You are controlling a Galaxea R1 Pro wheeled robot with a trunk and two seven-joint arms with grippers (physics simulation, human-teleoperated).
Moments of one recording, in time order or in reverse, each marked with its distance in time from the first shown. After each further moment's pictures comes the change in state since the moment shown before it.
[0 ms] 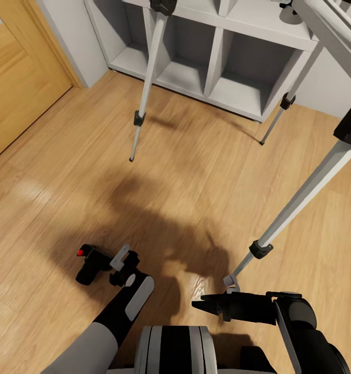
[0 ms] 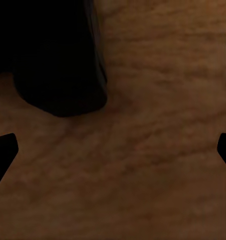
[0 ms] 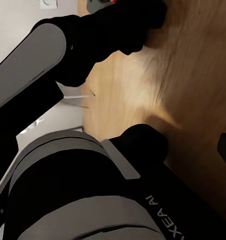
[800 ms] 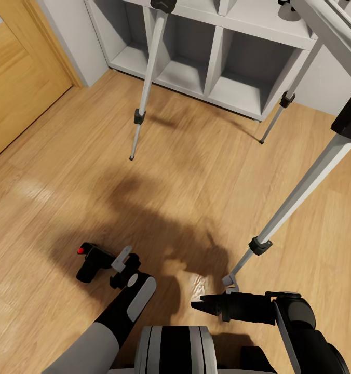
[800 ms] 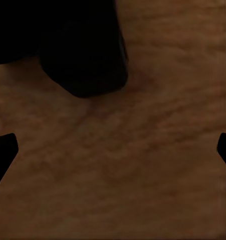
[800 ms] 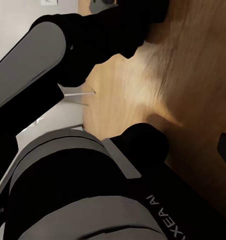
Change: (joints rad) left arm 0.000 -0.004 -0.025 -0.004 0.001 0.048 0.064; right arm 0.000 0.000 0.007 -0.001 0.000 0.000 -0.001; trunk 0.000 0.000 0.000
